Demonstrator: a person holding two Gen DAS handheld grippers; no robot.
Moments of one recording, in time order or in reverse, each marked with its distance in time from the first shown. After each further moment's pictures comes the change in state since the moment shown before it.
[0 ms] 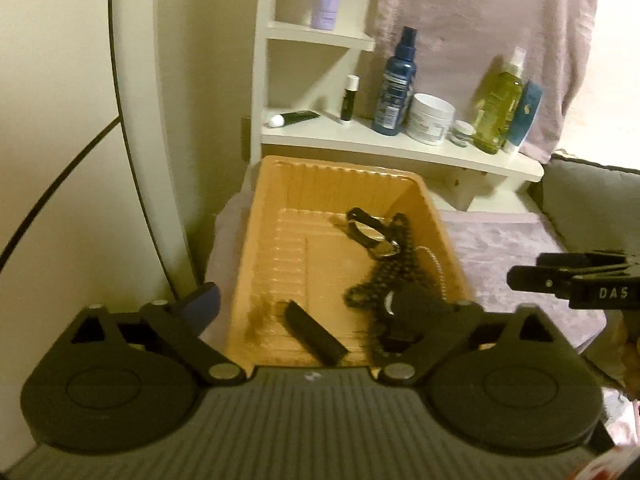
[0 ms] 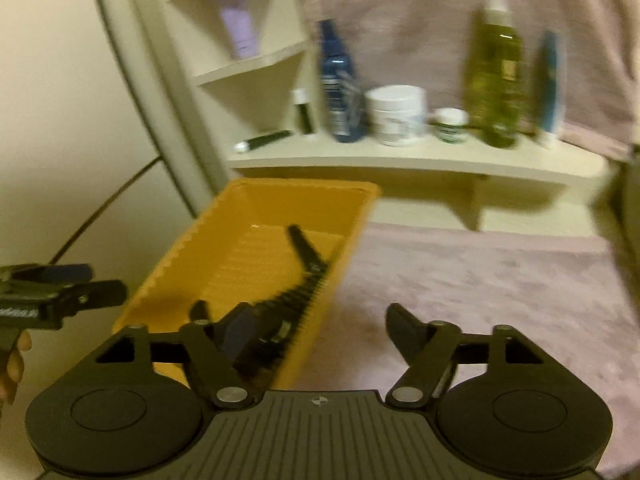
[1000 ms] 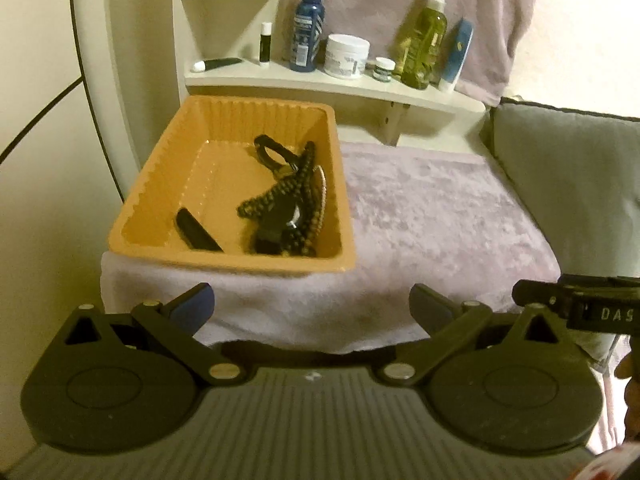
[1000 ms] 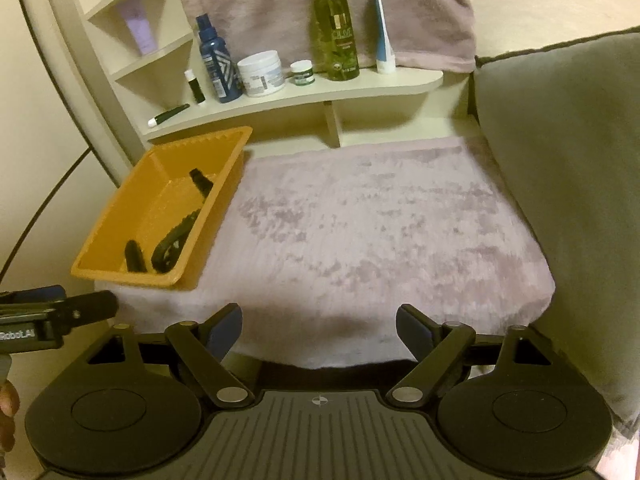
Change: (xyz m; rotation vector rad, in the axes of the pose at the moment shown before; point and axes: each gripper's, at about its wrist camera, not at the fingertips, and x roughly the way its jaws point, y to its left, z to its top) left arm -0.034 -0.115 -0.058 0.007 0.109 -0.006; right arm -0.102 -0.044 -0.078 0.153 0.062 -0.168
